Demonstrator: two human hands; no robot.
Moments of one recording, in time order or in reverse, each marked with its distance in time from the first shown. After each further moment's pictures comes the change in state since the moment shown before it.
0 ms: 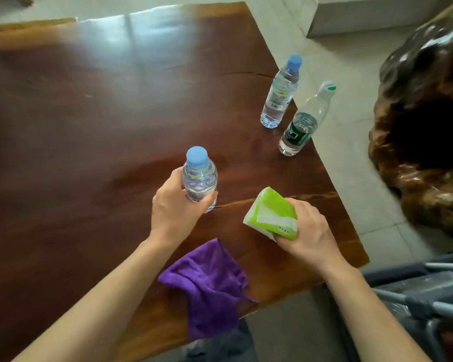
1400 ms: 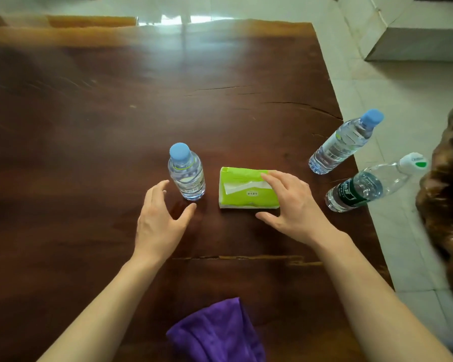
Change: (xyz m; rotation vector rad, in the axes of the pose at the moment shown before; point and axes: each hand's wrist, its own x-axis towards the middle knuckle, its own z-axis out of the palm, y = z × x) left_hand 0.076 -0.077 -0.039 0.153 0.156 -0.238; right_hand 0.202 -0.096 0.012 -0.151 -0.110 -0.496
